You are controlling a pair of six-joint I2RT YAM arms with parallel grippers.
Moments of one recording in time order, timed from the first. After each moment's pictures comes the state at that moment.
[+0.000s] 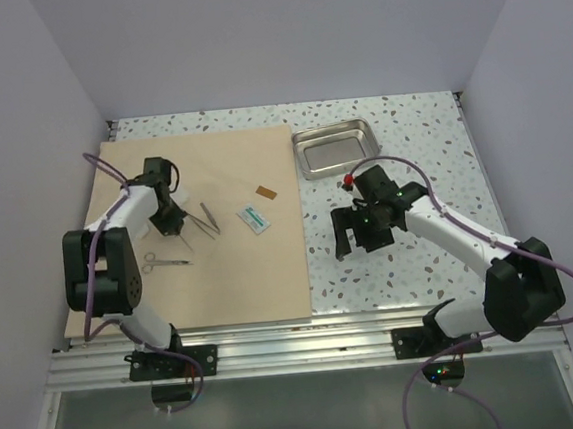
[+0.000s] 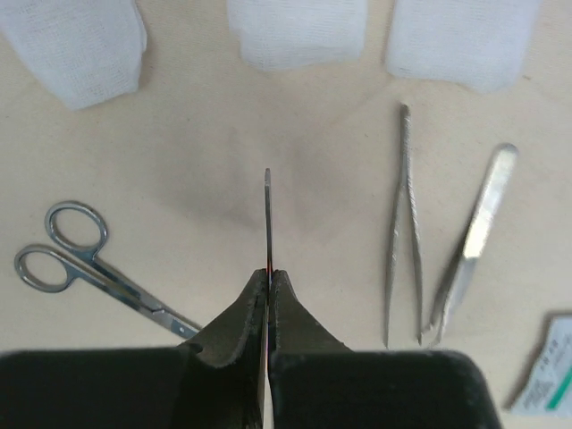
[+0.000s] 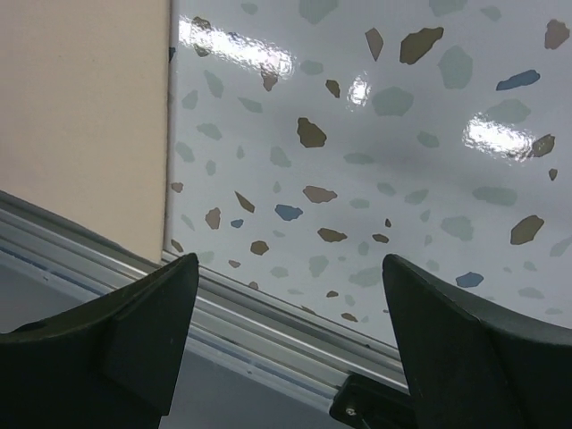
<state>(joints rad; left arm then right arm) -0.01 1.73 1.10 -0.68 -0.24 -0.70 0.49 1.34 0.93 -0.79 -0.19 0.35</state>
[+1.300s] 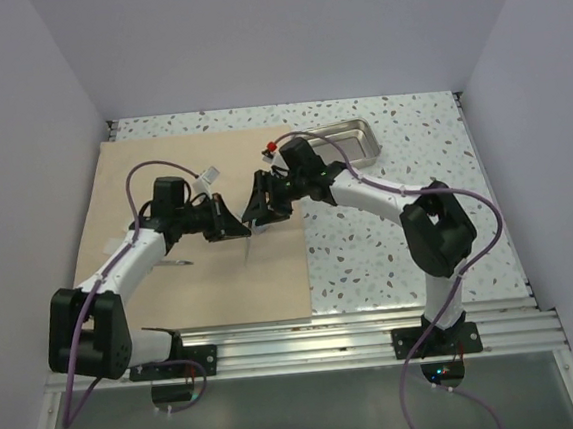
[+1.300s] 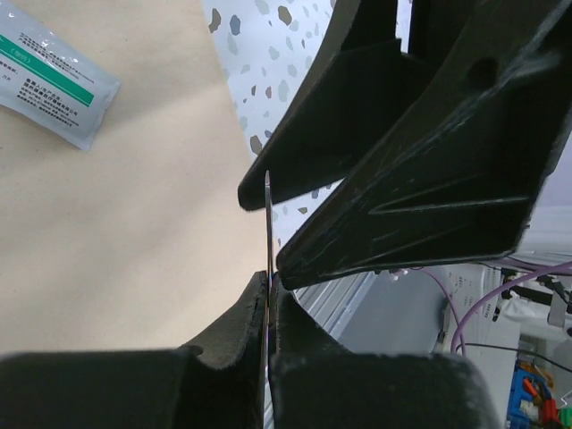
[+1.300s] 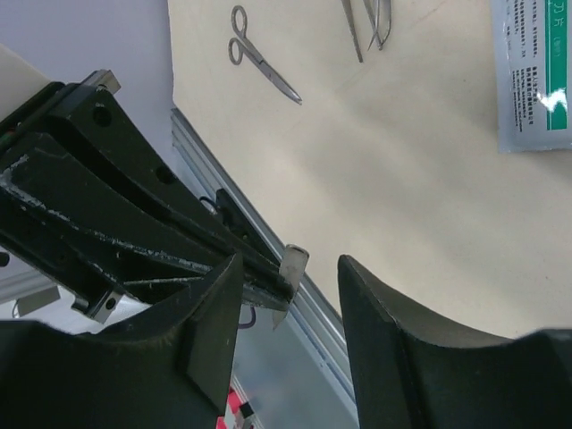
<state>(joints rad) -0.18 1.32 0.78 -0.27 0.84 -0.47 0.69 1.90 1.41 -0.23 -0.62 0.84</state>
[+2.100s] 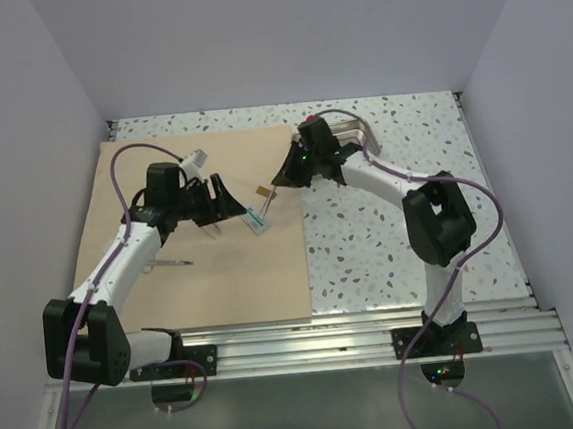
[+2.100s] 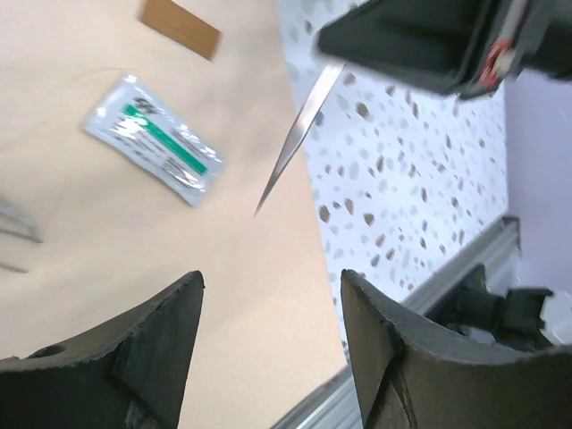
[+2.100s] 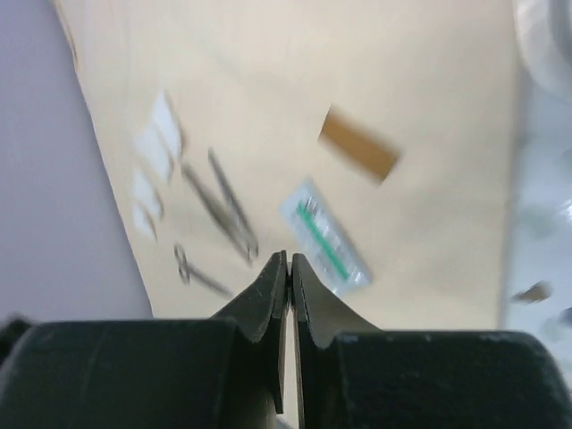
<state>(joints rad) -0.19 1.29 0.90 -0.35 0.57 -0.45 0.57 1.95 1.50 -0.29 -0.27 0.95</state>
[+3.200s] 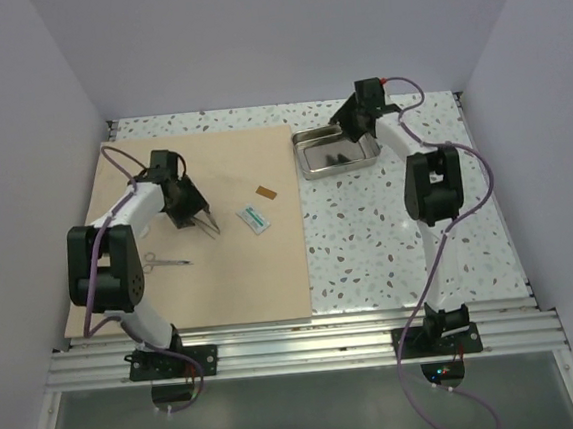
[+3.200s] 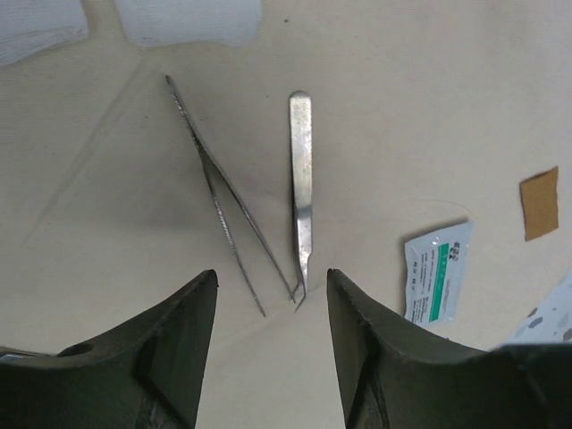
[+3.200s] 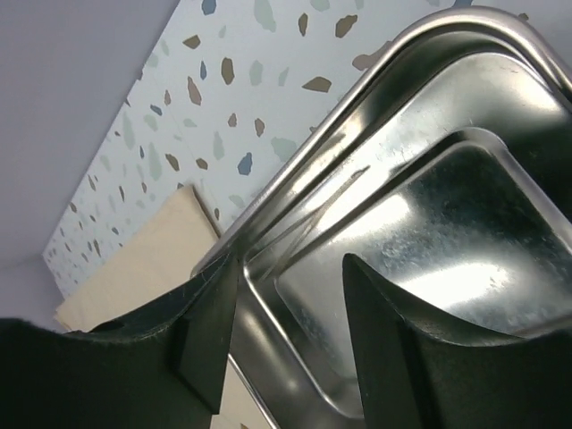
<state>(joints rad) -0.06 1.68 1.13 -0.57 0.06 -0.64 0.18 2.37 2.02 -0.37 -0.04 1.01</state>
